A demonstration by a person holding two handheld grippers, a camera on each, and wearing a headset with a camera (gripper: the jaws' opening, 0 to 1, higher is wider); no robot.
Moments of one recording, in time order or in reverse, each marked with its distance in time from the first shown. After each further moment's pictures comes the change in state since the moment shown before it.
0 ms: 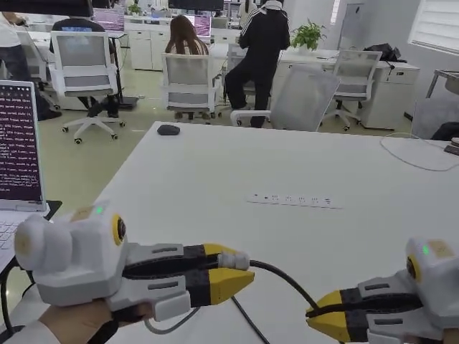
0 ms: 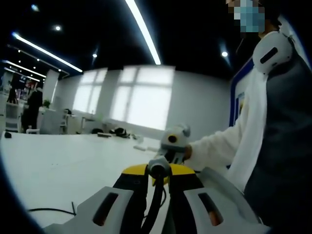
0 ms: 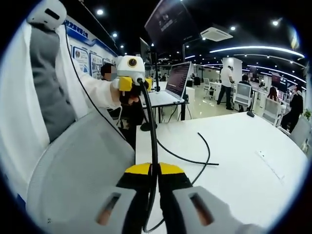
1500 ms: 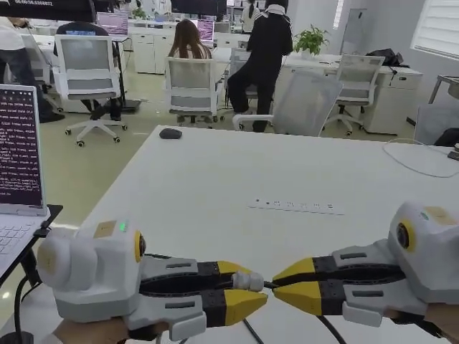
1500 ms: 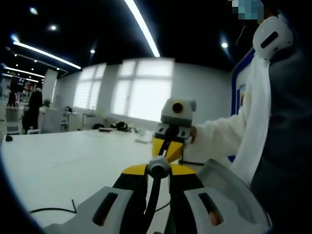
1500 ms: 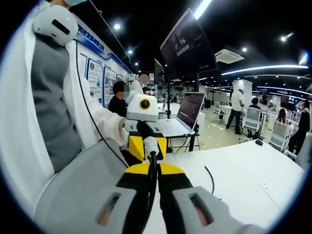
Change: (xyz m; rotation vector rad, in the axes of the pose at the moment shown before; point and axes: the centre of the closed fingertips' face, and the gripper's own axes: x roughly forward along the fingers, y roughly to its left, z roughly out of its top) left arm 0.008 0.003 -0.017 0.030 0.065 0.016; right arm 0.016 0.011 0.080 -0.086 -0.185 0.077
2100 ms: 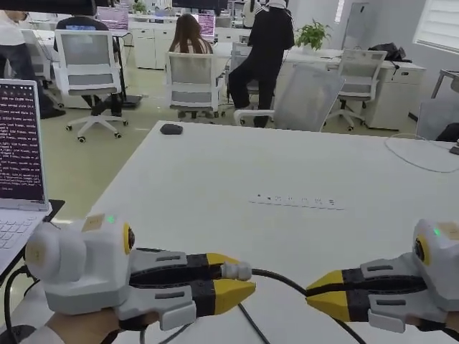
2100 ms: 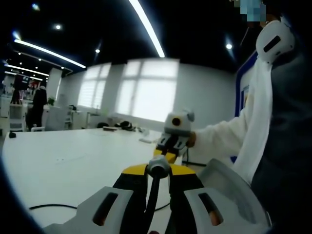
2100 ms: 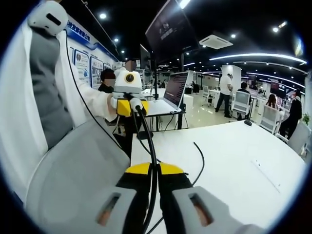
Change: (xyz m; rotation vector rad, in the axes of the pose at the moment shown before) left arm -0.010 0.008 -0.001 -0.016 0.000 0.037; right arm -0.030 -0.013 -0.057 0.060 0.129 -0.100
